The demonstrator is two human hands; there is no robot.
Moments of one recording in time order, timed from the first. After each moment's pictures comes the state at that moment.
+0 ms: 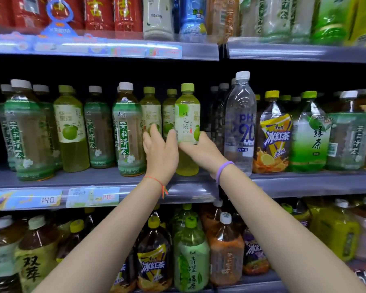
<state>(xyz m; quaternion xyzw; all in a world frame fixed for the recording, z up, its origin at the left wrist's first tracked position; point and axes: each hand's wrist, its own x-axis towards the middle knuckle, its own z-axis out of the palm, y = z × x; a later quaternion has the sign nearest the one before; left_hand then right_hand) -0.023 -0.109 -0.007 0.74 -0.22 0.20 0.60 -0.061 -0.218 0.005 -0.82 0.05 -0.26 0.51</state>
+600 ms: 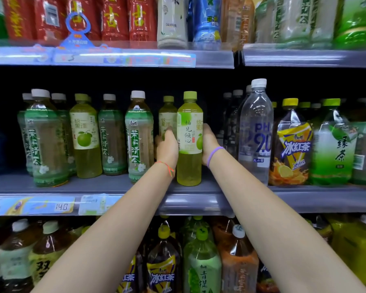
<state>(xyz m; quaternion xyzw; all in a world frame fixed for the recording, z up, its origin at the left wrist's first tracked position) 0.087 -0.134 -0.001 0.66 -0.08 0.01 0.75 0.008 -0.217 0.039 -0.57 0.10 -0.23 0.78</state>
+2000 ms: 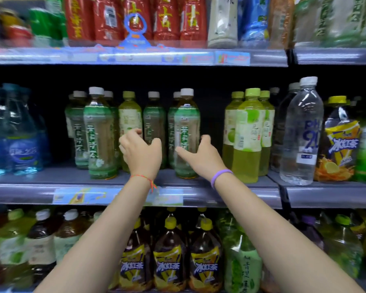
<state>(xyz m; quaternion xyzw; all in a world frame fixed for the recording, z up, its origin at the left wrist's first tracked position) 0.040 0.043 0.004 0.74 -0.07 0.34 0.57 -0.023 -0.087 0.011 -0.89 0.09 -0.26 0.37</state>
